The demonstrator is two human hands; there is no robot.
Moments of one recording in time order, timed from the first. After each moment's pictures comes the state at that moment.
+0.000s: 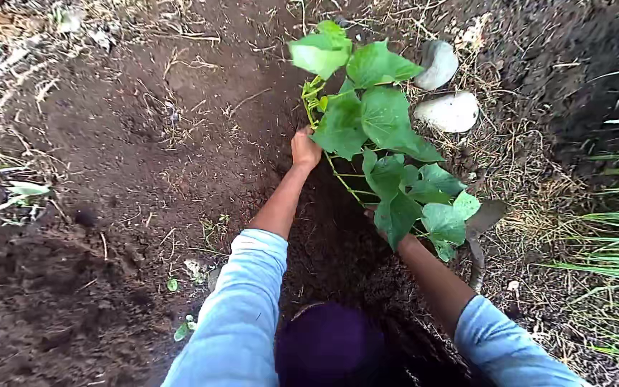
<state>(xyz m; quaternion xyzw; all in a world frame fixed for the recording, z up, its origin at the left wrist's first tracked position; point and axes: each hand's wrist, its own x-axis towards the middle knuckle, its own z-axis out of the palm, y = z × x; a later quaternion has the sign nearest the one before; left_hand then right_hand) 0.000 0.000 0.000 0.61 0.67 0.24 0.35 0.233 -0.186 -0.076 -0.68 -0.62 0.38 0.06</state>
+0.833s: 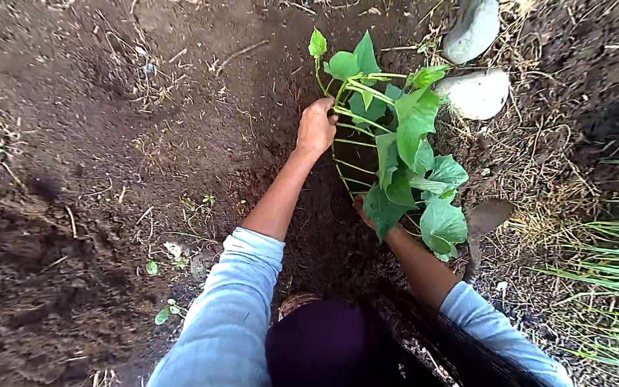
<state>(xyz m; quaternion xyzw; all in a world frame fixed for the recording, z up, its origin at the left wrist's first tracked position) 0.014 0.001 -0.004 0.66 0.63 0.22 0.36 0.197 -0.143 -0.038 -0.66 -0.59 0.46 -0.05</state>
